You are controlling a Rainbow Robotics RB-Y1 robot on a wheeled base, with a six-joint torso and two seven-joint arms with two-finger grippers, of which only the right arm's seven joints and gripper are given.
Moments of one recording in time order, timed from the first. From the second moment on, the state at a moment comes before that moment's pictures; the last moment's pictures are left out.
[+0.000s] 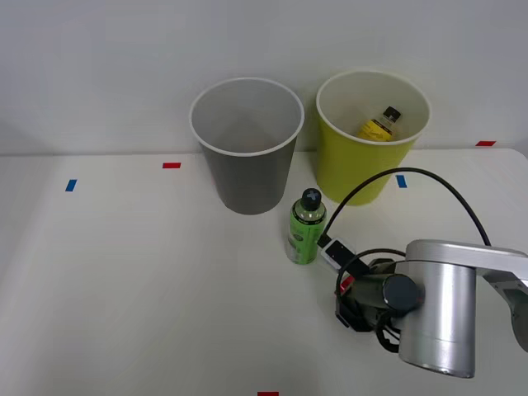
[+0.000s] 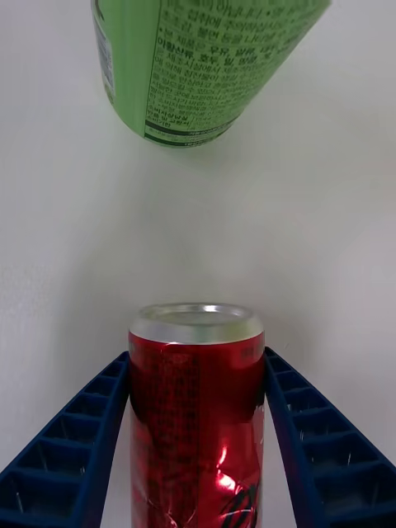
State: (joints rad) arm -0.66 -0.92 1.14 -2.16 -0.44 1.31 0.93
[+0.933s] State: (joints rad) arm -0.65 -0.92 1.13 -2.17 -0.42 1.34 0.89
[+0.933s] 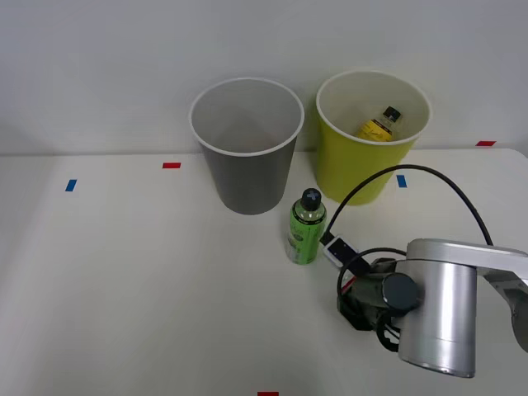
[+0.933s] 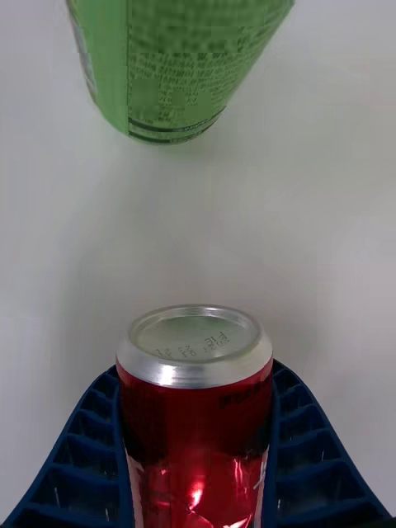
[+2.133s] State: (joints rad) arm -0.22 -0.83 0.45 -2.49 -0.35 1.28 0.86
